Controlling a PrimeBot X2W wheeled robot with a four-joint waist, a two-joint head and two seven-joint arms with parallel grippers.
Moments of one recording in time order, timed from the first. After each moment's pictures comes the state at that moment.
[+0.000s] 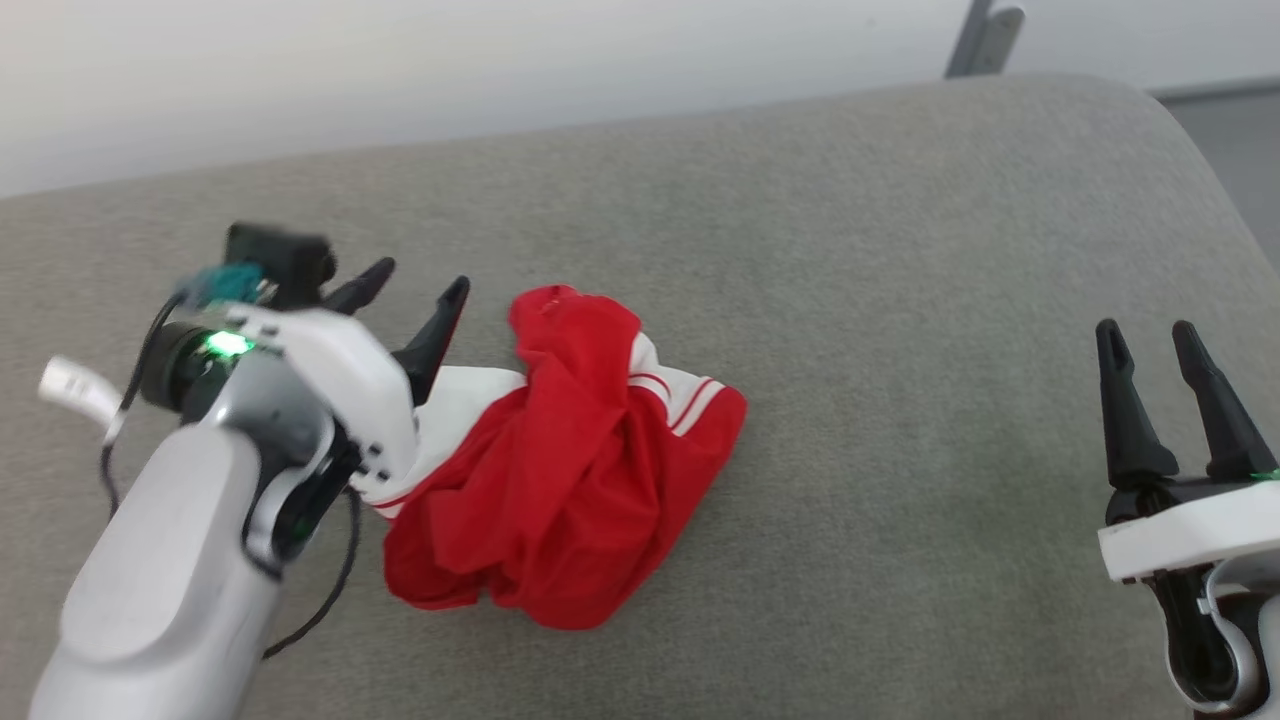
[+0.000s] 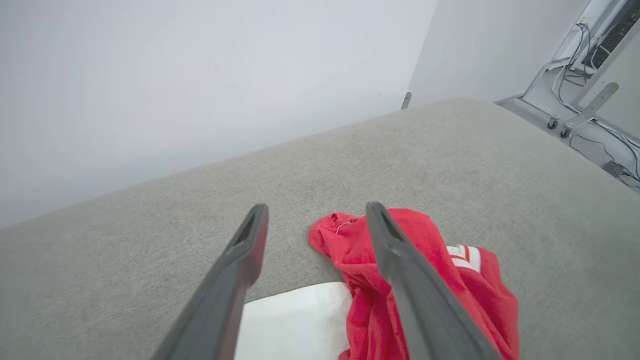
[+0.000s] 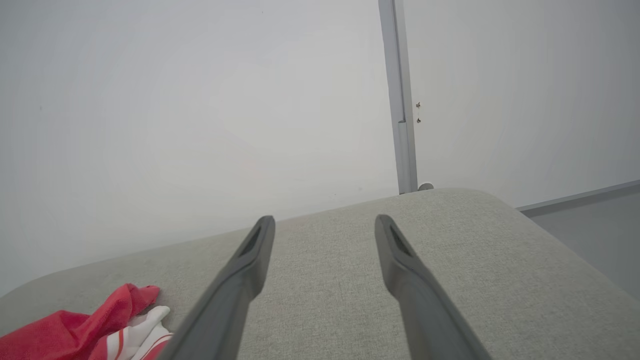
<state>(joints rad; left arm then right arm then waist) -0.58 0.39 -0.39 0.30 -0.59 -0.10 0.33 -0.15 -0.23 -0.05 0.06 0.53 0.13 -0.10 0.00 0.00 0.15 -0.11</state>
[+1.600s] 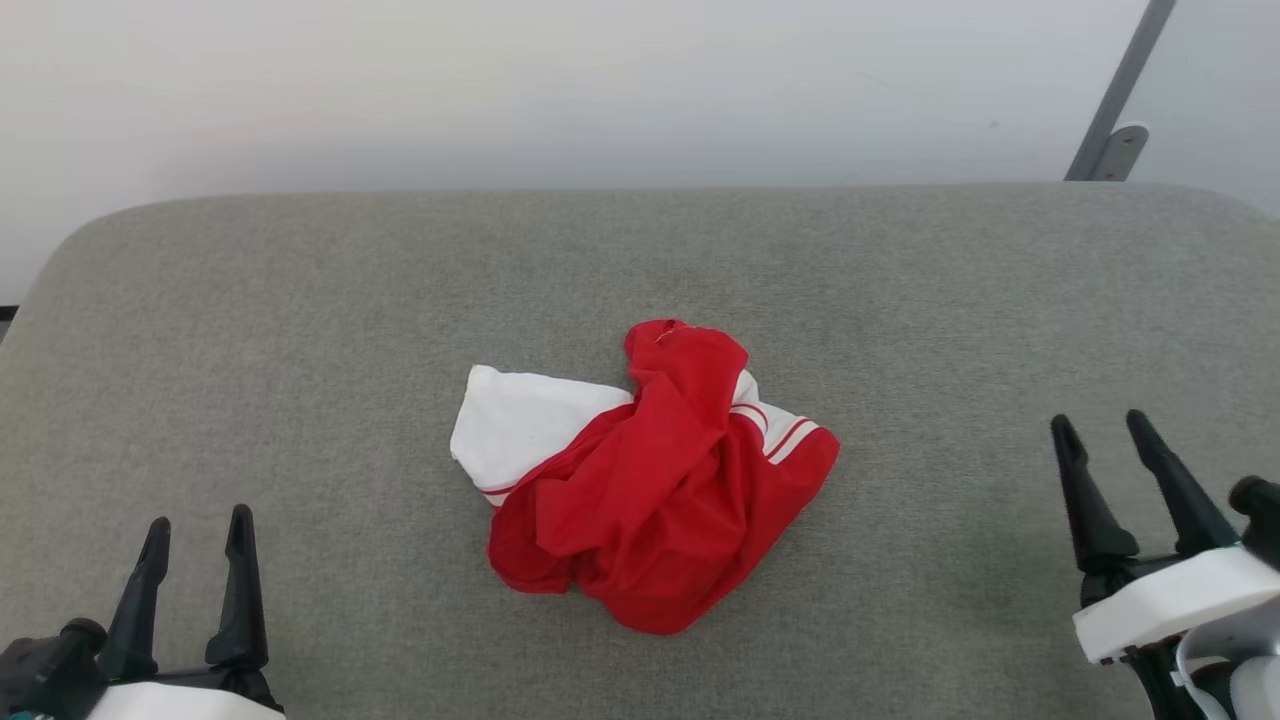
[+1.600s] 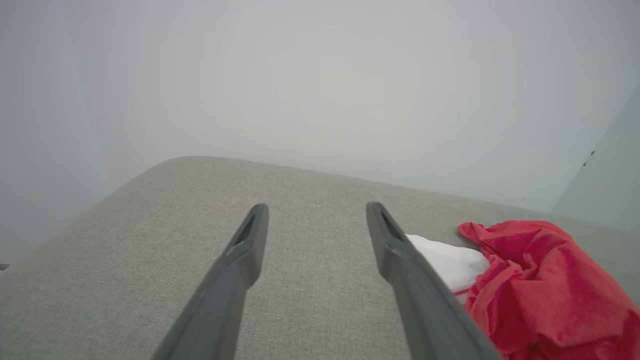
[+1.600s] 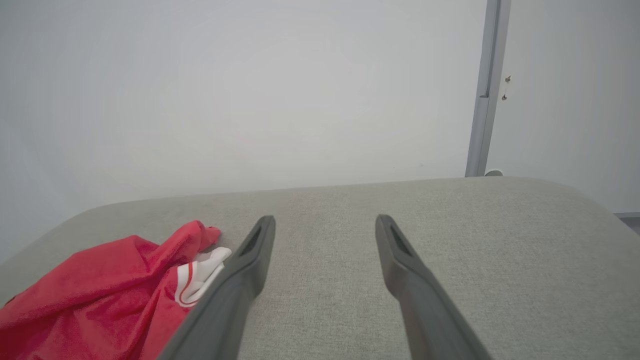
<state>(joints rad) 0.11 0.31 0.00 0.05 -0.50 -0.03 -0.26 -0.05 -0.29 0.03 0.10 0.49 0.13 -0.10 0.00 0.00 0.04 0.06</state>
